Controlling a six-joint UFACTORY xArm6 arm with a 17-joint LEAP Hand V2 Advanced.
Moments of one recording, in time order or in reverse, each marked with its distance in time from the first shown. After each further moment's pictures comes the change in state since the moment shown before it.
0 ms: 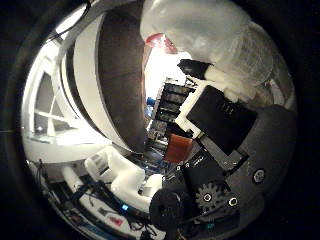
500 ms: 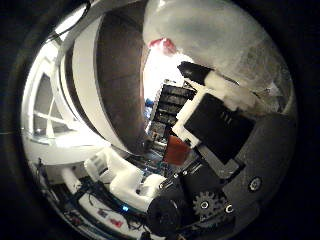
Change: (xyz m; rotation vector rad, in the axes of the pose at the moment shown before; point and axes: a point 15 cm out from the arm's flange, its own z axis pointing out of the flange) arm 0.006 0.002 -0.004 -0.007 0.015 -0.004
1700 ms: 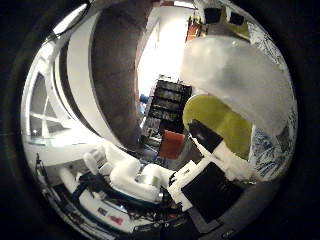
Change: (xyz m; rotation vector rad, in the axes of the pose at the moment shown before) arm 0.016 0.009 -0.043 -0.043 0.077 -0.018
